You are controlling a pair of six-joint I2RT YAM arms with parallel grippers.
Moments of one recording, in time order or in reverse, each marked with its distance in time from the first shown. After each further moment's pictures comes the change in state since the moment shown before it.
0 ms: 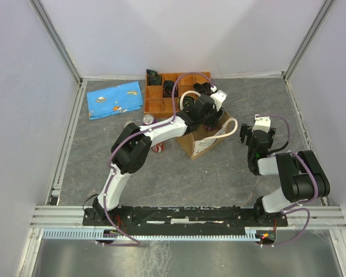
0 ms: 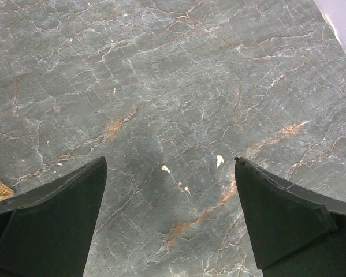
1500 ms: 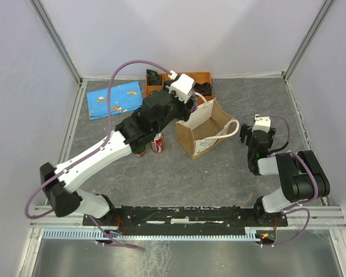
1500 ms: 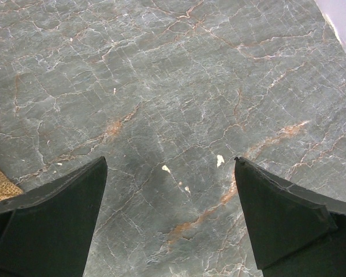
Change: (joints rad) left arm -0.055 -0.788 -0.311 -0.121 -0.184 0.097; right arm 0.000 0.000 0.000 0.000 0.000 0.000
